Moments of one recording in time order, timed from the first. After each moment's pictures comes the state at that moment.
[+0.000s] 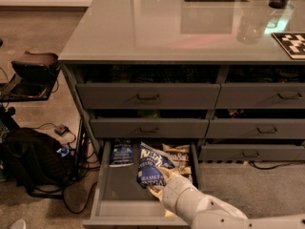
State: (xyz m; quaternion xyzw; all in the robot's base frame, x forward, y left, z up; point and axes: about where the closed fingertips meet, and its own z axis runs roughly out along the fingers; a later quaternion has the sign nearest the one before) arm 0.438 -0.014 0.592 -0.45 0.74 0.05 0.49
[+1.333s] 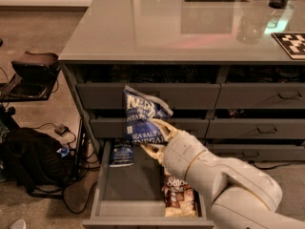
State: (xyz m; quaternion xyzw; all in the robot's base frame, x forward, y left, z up) arm 0.464 0.006 0.797 -0.47 0.59 0.04 0.65
